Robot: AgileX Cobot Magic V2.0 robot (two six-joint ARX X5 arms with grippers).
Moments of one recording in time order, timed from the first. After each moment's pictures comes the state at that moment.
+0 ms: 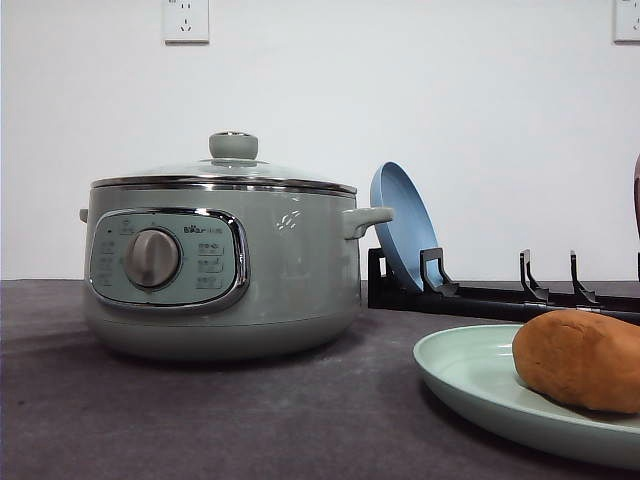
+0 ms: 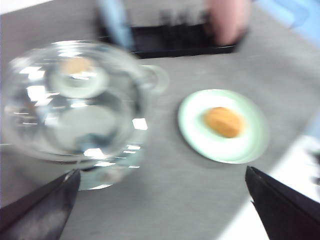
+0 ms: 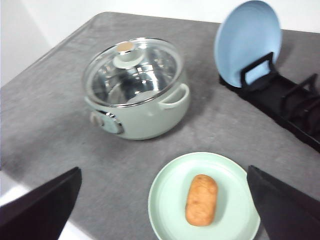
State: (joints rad) left_arx -0.47 0.81 1.31 -1.07 0.35 0.04; right_arx 0.46 0.54 1.24 -1.14 -0.19 0.16
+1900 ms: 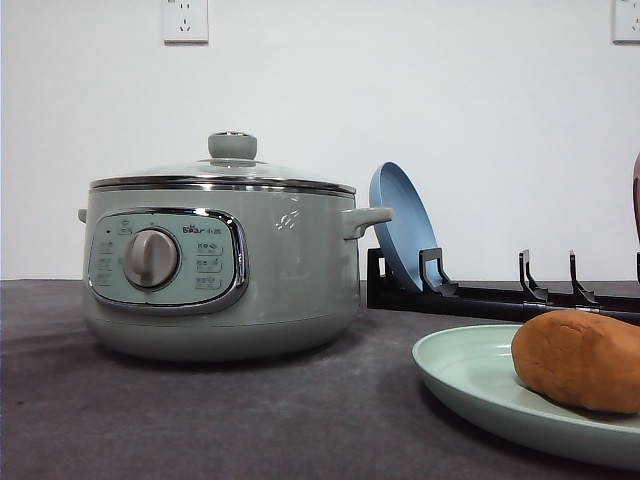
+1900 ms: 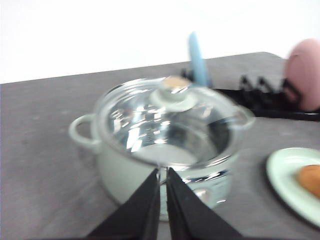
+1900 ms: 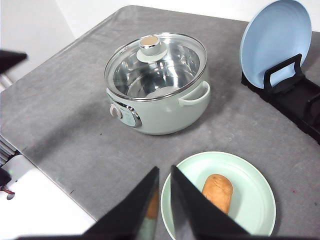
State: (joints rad) left_arx -0.10 0.31 0.60 -0.52 0.36 0.03; right_arx 0.46 0.54 1.24 -1.15 -0.26 0.13
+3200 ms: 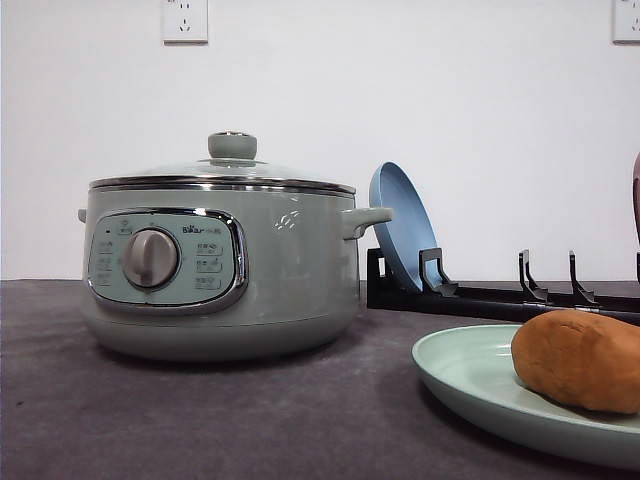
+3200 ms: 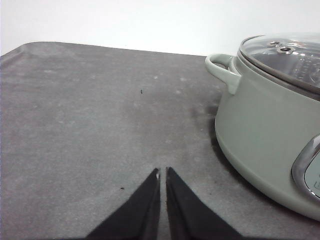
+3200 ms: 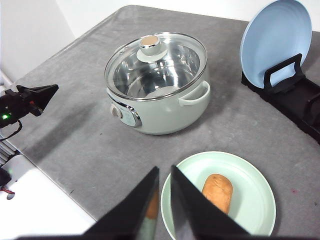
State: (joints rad) left_arx -0.05 0.00 0.03 -0.18 -0.03 -0.09; right_arx 0.46 0.54 1.24 -1.15 -0.26 0.13
